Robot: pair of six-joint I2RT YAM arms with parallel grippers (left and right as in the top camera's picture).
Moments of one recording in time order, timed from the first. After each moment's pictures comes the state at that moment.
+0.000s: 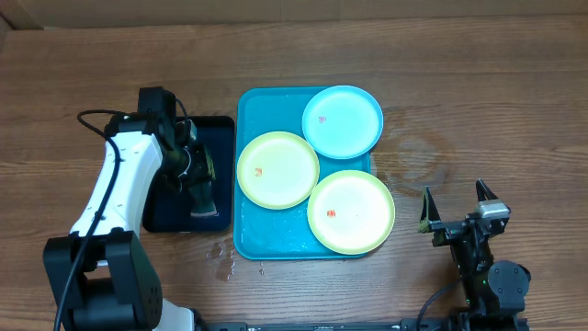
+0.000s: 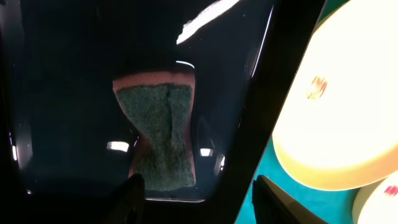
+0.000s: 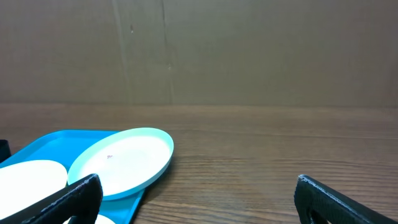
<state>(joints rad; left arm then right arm) 0.07 1.69 1.24 -1.06 0.16 -0.19 0.01 0.02 0.02 -0.02 -0.12 0.04</state>
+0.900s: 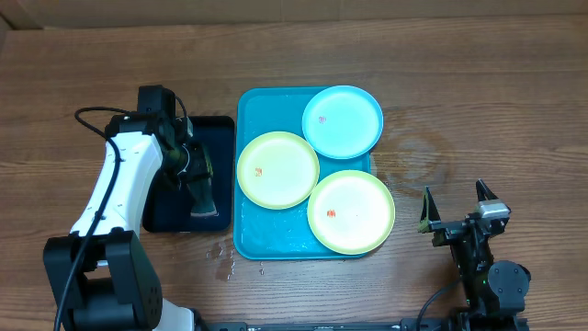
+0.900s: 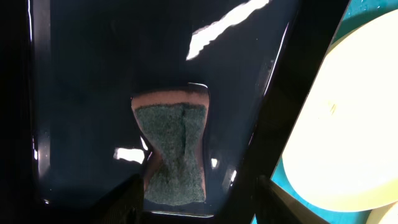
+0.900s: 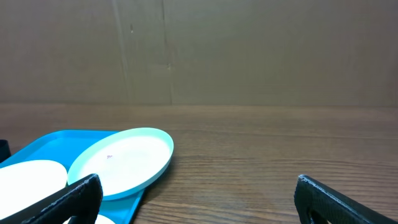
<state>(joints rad) 0.07 1.69 1.23 -1.02 0.11 -0.21 0.01 0.02 0.02 -0.02 -0.12 0.04</state>
